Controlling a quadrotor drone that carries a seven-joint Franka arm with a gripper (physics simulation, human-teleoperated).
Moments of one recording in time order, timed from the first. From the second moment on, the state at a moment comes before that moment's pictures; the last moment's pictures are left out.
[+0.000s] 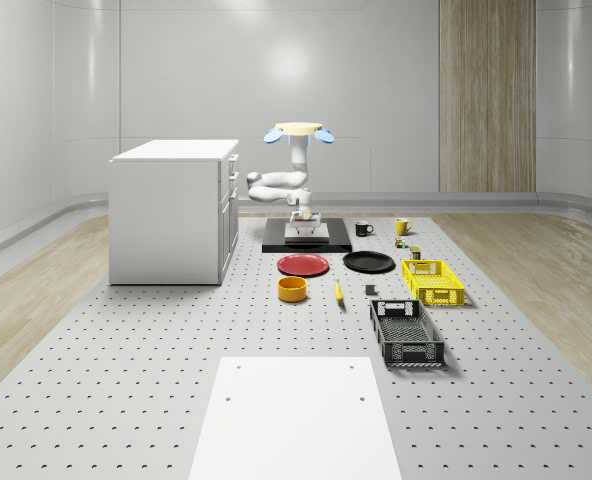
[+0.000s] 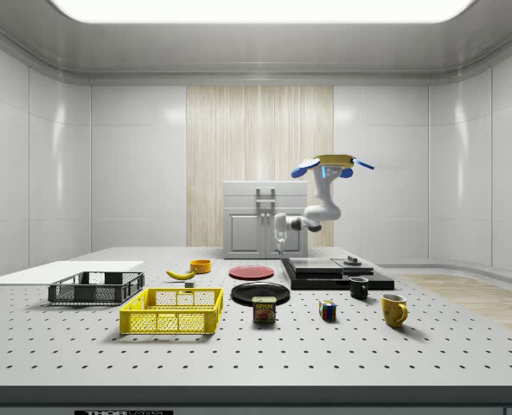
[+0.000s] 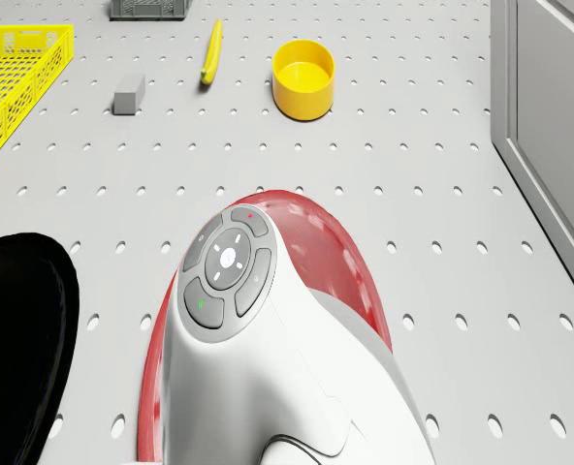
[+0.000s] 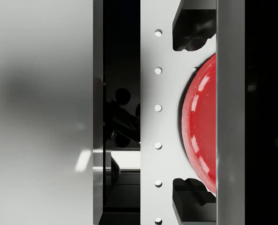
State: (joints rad) arm -1.29 -1.45 1.26 -2.85 -1.90 1.54 1.80
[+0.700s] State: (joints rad) arm -1.30 -1.46 1.26 -2.85 -1.89 1.55 1.80
